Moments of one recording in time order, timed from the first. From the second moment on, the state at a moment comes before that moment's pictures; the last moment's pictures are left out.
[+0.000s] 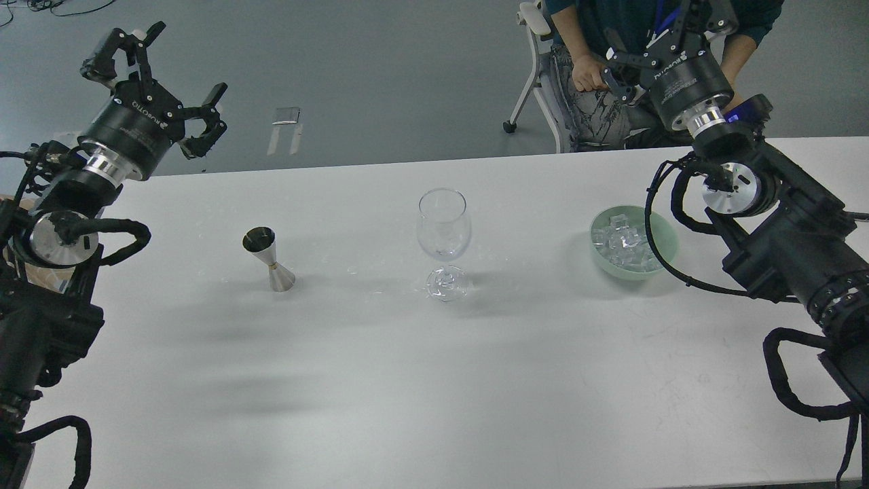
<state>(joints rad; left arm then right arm) -0.62 0.39 -1.41 -0.87 0.40 -0.49 0.05 0.93 -0.15 0.95 0.46 -0.25 0.49 0.39</state>
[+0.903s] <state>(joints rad) -0.62 0.34 -1.37 -0.78 0.37 -0.46 -0.03 0.87 -0.15 0.93 0.45 -0.24 0.49 0.39</state>
